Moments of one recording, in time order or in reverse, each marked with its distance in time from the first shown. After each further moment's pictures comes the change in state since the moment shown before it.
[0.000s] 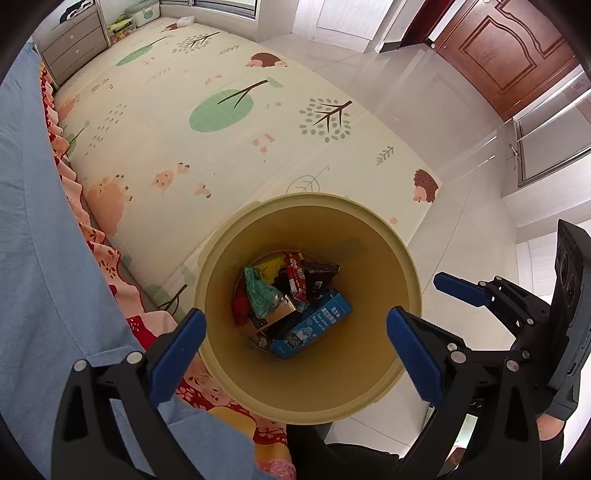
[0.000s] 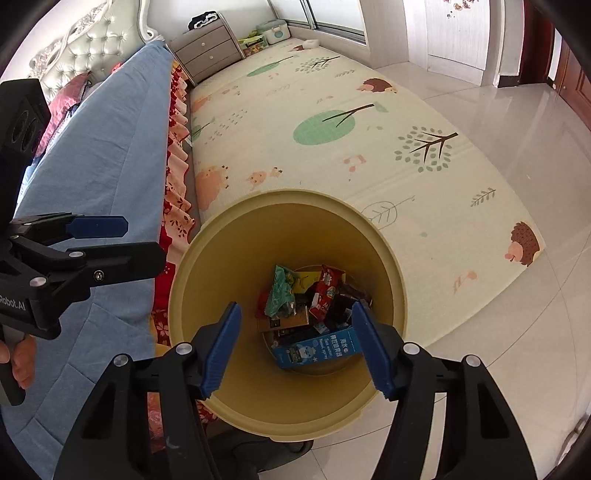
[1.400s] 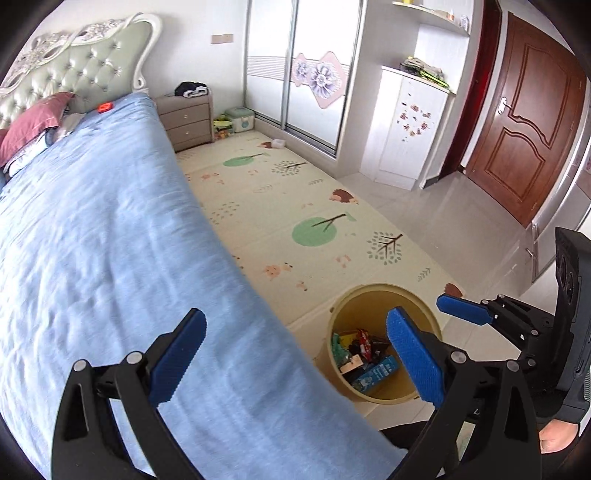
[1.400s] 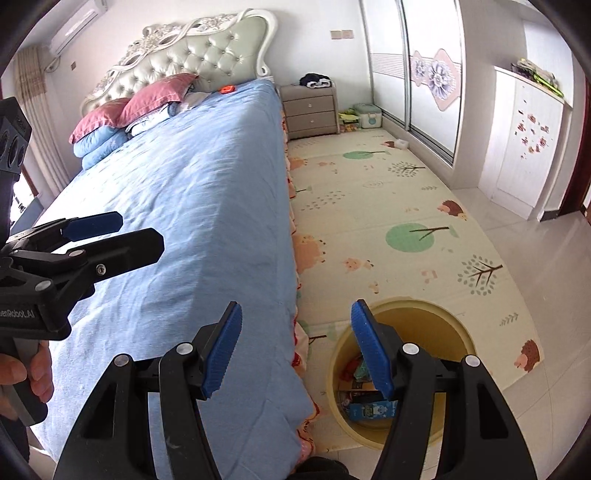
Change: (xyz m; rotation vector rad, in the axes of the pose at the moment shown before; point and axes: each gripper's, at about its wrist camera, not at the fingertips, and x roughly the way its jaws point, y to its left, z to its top) left arm -0.244 0.101 -0.168 -0.168 -0.558 0.192; right arm -0.104 0.247 -0.016 -0.340 -0.290 0.063
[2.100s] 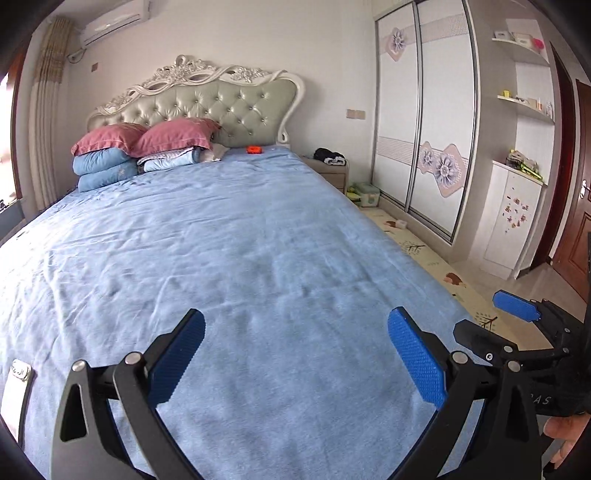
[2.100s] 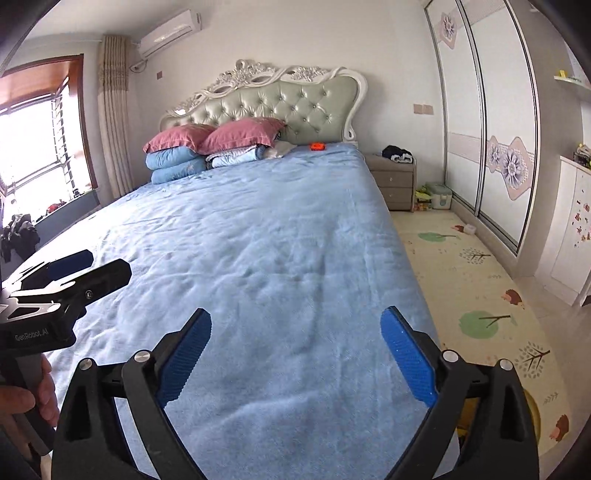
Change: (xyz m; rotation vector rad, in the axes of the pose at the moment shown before) left arm -0.160 0.179 -0.096 -0.225 -0.325 0.379; right arm -0.021 0.186 0.018 -0.196 -0.273 0.172
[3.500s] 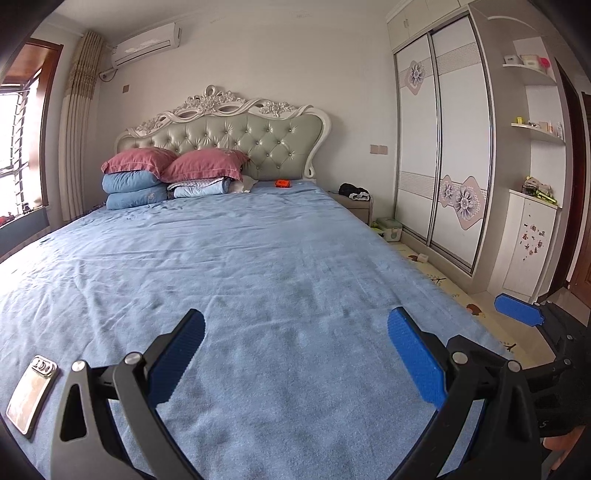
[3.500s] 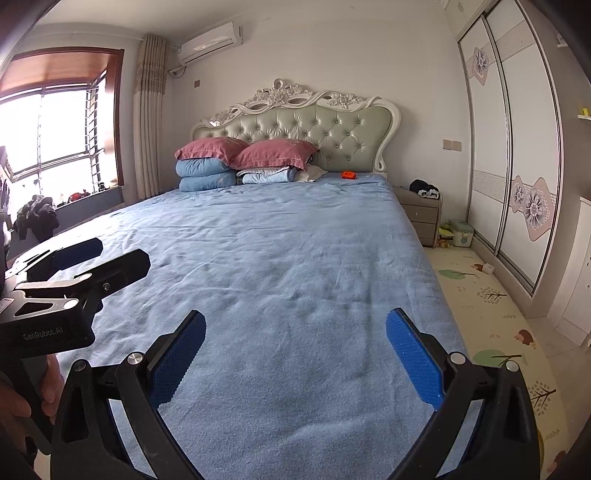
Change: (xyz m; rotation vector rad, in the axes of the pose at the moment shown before) left arm -0.038 0.023 -0.017 -0.012 -0.147 0.084; right arm 0.005 0.044 -0.013 -0.113 -0.102 0.066
